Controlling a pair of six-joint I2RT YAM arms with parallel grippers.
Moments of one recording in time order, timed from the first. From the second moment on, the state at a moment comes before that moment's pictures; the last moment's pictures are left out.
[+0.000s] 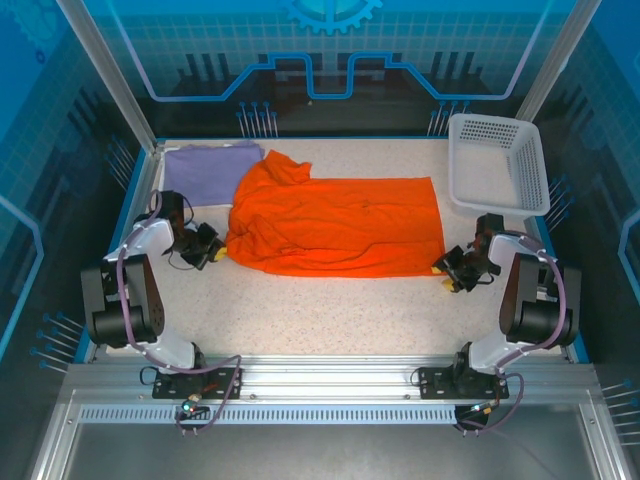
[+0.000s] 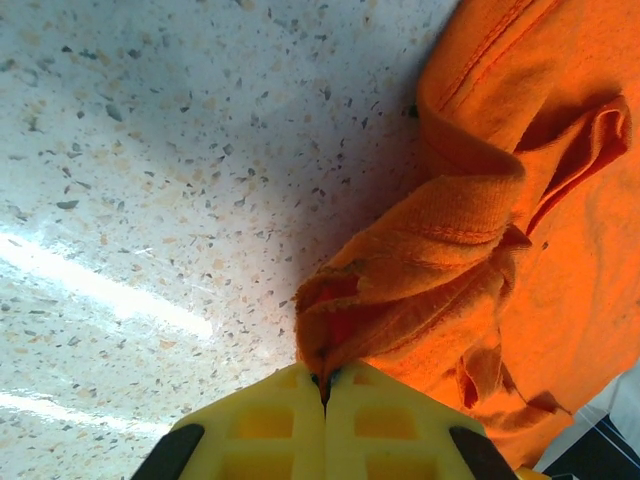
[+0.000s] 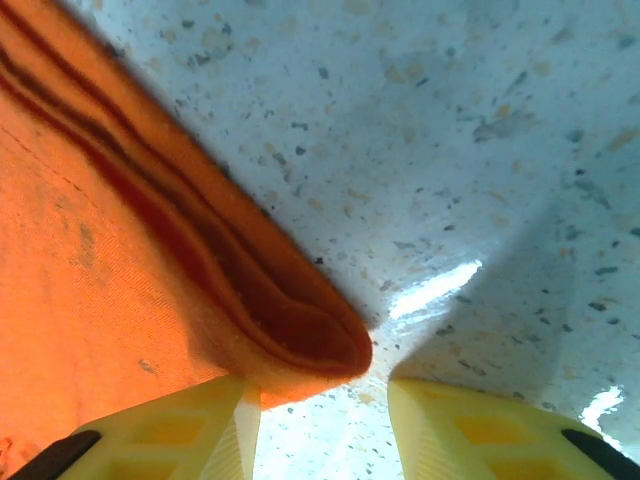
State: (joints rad) left arm 0.23 1.58 0.96 -0.71 0.48 -0.77; right arm -0.24 1.59 0.79 -0.67 -0.41 0.67
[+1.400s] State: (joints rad) left arm 0.23 1.57 0.95 -0.79 0.48 -0.68; right arm -0.26 1.69 0.89 -0.78 -0.42 0.74
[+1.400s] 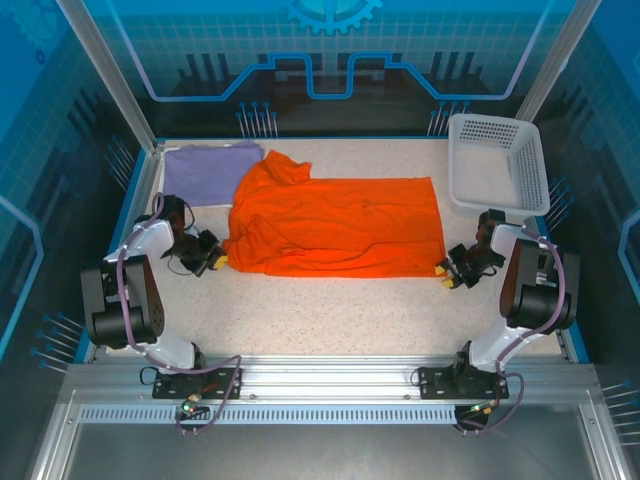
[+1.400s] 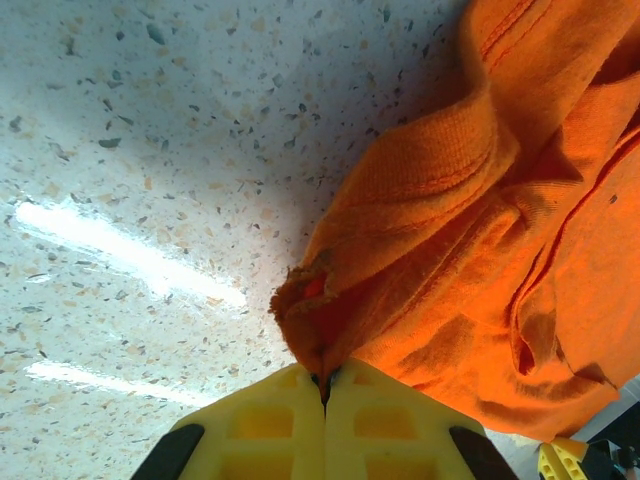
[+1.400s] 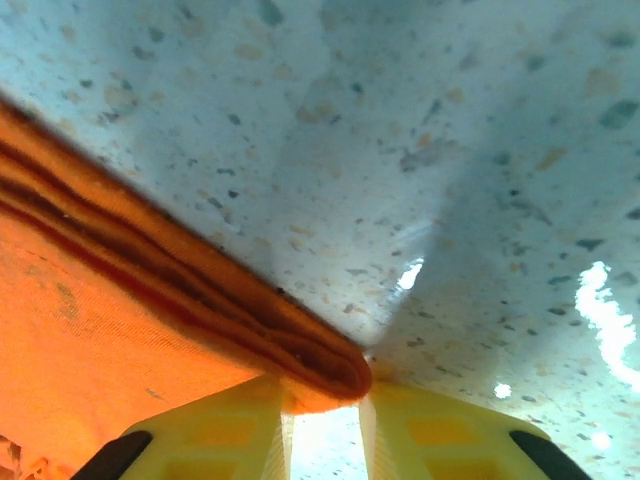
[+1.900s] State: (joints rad) left arm 0.23 1.53 0.95 -0.85 0.48 -0.67; right arm -0.25 1.72 0.96 -0.58 -0.44 0.73
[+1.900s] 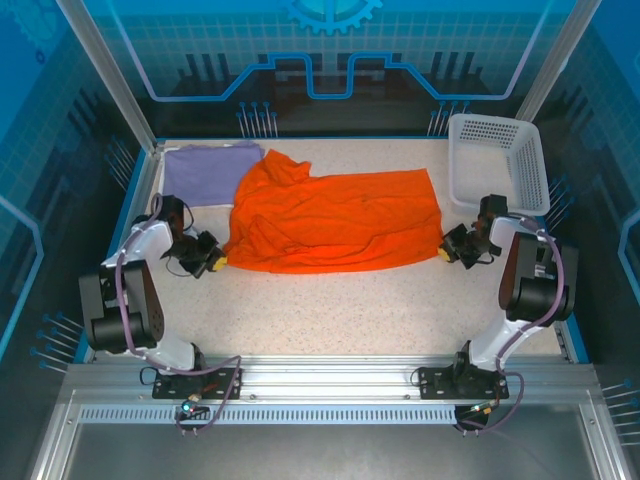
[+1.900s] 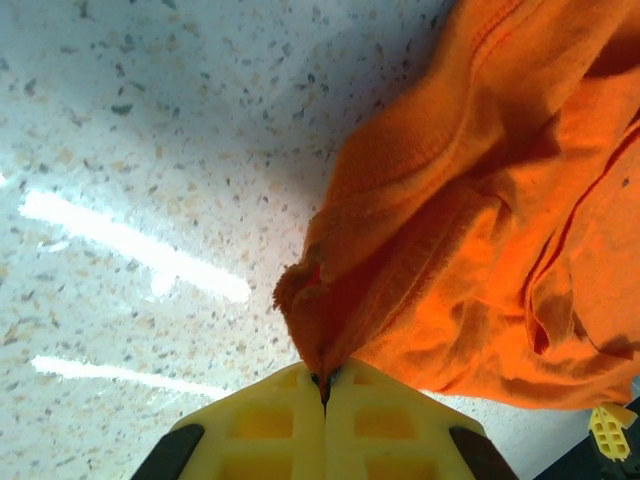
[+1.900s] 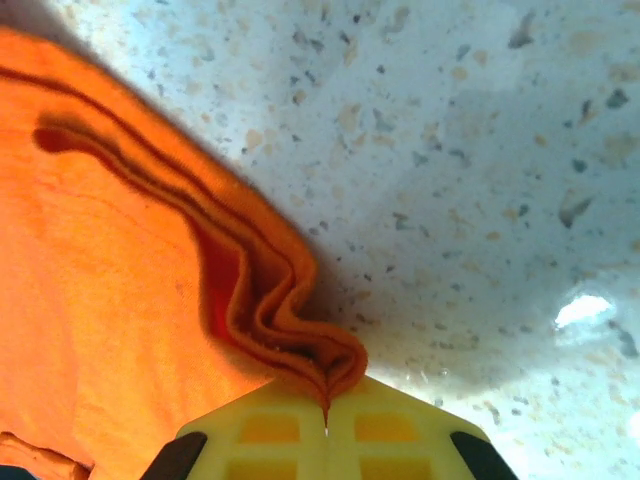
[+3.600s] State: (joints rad) left arm 0.23 1.14 0.74 -1.20 0.30 -0.86; right arm -0.26 1.19 0.65 -1.11 -0.29 0.70
